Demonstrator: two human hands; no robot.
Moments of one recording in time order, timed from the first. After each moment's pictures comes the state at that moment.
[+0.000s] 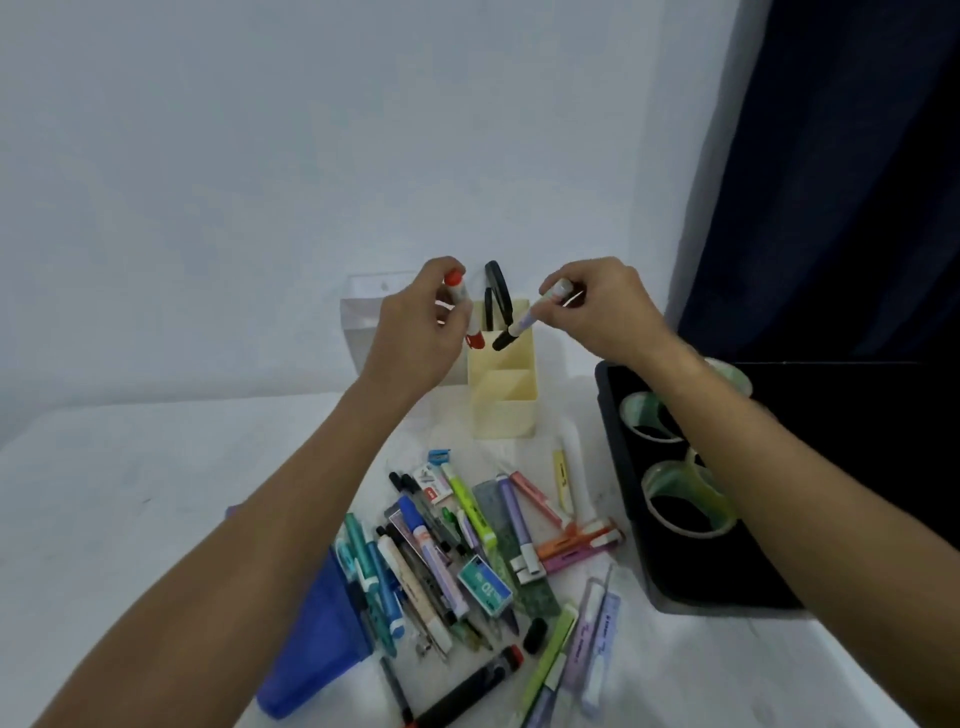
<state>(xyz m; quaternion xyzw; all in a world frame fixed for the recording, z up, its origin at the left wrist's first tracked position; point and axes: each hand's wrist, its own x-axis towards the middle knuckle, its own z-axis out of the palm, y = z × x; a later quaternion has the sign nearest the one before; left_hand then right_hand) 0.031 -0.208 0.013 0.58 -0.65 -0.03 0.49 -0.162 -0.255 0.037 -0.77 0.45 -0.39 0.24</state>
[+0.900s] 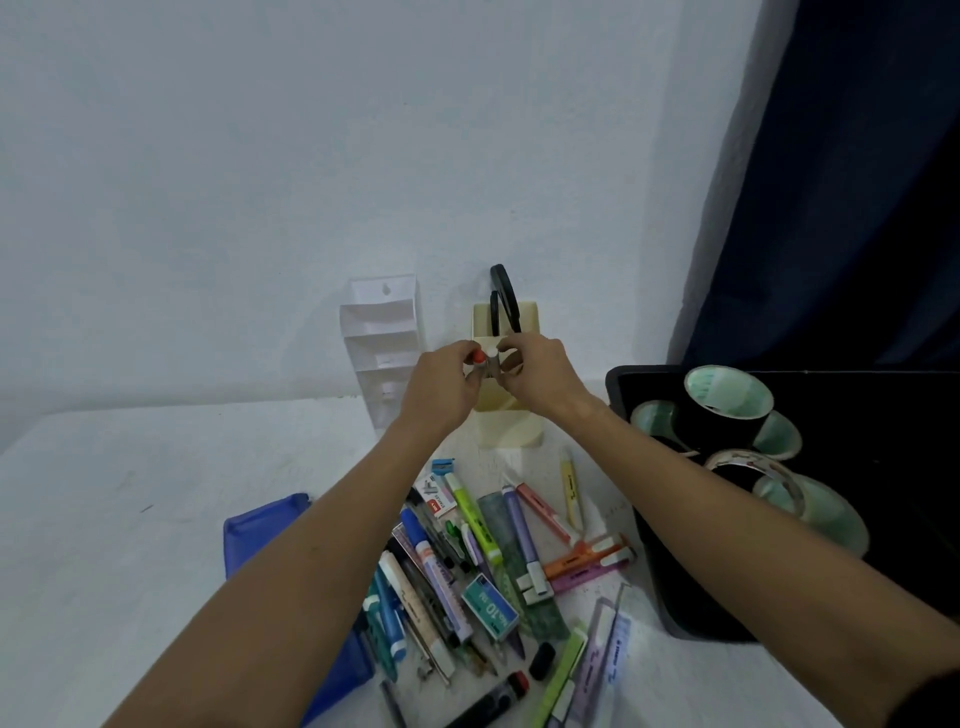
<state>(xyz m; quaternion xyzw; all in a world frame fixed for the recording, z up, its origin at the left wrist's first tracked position) 0.035 -0.256 -0.064 0.68 -0.65 -0.06 0.34 -0.100 -0.300 -0.058 -0.79 0.48 -0.30 0.25</state>
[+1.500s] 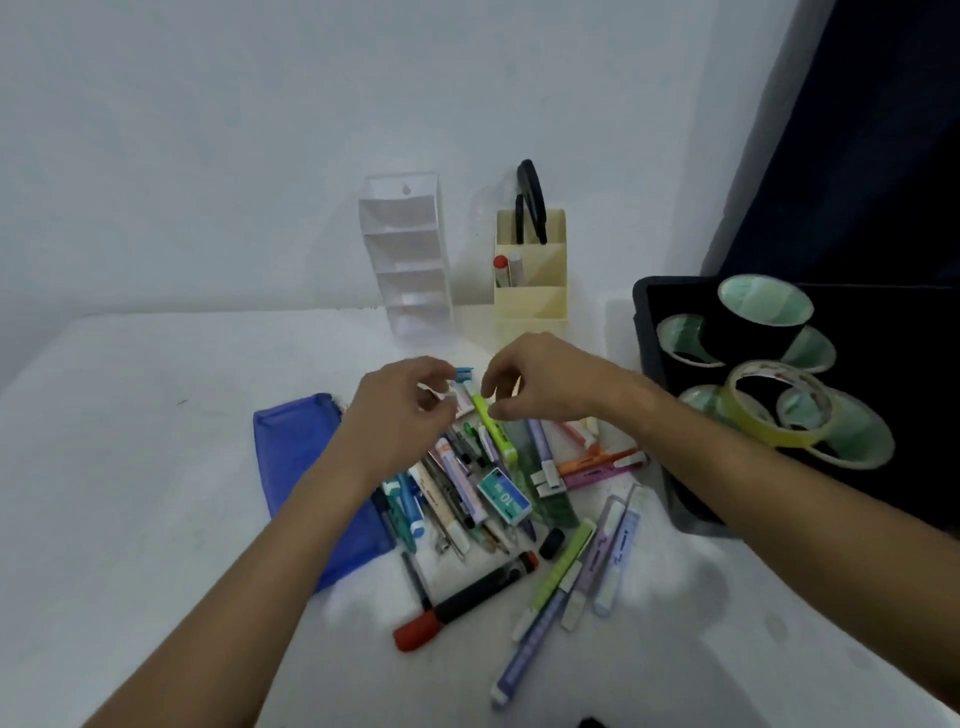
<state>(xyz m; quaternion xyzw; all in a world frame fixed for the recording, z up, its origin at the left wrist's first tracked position) 0.044 -0.095 -0.066 0.72 -0.61 -0.16 0.29 -0.117 -0.195 -0.049 -0.90 0.35 -0.04 0.27</state>
